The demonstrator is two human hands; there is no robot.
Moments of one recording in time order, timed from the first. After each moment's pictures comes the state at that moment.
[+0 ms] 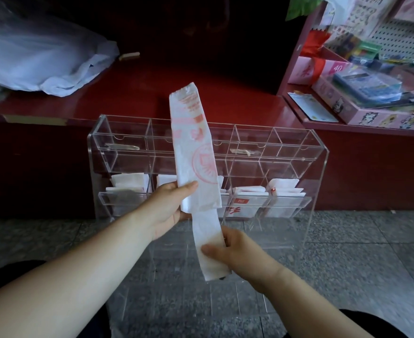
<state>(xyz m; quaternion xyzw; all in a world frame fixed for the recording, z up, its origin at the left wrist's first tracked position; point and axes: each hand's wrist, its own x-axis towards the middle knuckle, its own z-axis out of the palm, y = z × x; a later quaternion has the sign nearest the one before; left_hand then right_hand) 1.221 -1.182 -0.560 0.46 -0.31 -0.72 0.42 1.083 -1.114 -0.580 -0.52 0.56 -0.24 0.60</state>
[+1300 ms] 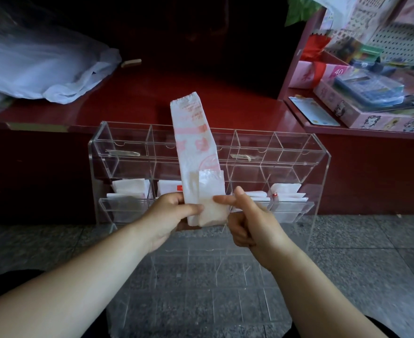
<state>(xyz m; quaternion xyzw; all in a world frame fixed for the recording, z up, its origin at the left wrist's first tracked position) 1.223 -1.177 -0.570 0.50 -0.43 -0.65 0.37 1.073 -1.139 -0.550 -0.41 0.53 -0.41 0.62</state>
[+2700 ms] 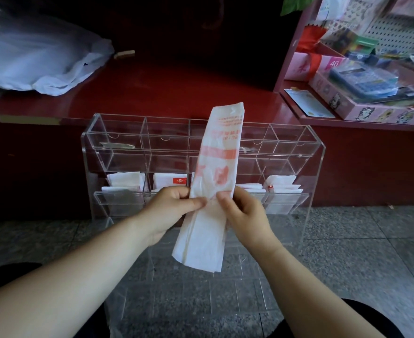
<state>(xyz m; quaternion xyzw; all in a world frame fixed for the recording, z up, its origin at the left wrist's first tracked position) 1.222 -1.169 -0.561 0.49 -0.50 -0.63 0.33 1.080 -1.138 -0.567 -0.54 0.56 -0.45 0.44</state>
